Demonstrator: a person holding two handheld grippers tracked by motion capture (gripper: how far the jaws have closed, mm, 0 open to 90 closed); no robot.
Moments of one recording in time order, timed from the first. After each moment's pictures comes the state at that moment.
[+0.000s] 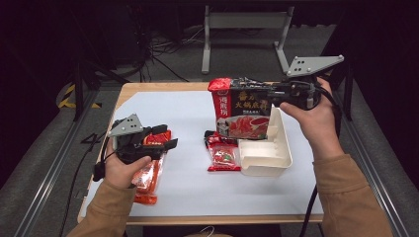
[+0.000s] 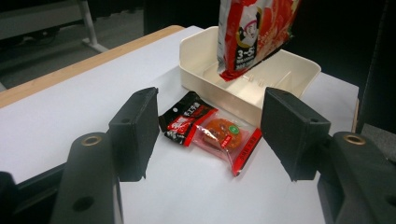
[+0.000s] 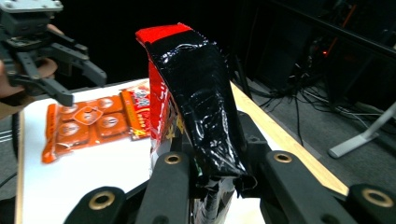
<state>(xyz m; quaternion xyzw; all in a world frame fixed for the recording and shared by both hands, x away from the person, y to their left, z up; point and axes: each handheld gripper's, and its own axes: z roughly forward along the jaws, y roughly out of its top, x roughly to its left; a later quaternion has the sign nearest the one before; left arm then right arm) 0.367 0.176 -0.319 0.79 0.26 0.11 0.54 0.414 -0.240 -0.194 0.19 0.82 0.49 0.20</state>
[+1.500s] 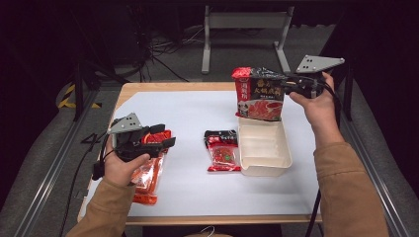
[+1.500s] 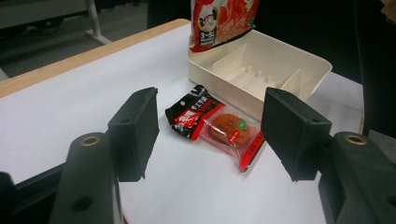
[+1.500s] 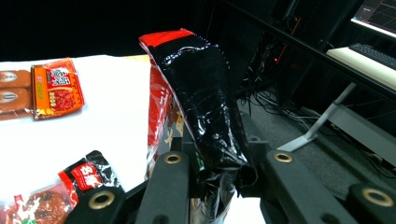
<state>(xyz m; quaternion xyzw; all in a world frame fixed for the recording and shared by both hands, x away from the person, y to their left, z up) 0.375 0.182 -0.325 0.79 0.28 0.11 0.54 0.487 -0.297 -0.244 0.19 0.81 0.48 0.28</state>
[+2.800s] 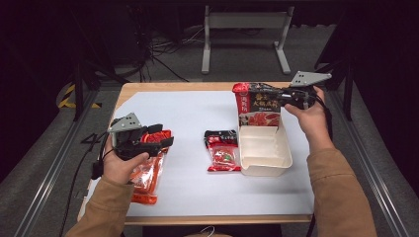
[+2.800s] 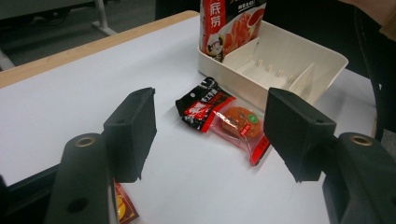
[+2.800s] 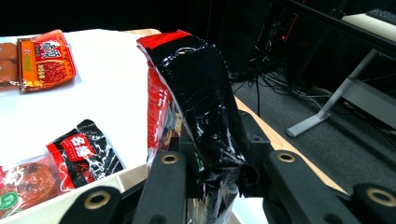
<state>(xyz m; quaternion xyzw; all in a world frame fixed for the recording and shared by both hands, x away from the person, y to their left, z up) 0.382 0.186 -0.333 0.79 0.29 0.12 0.52 0.502 -0.307 -0.301 0.22 0.82 0.47 0.25</state>
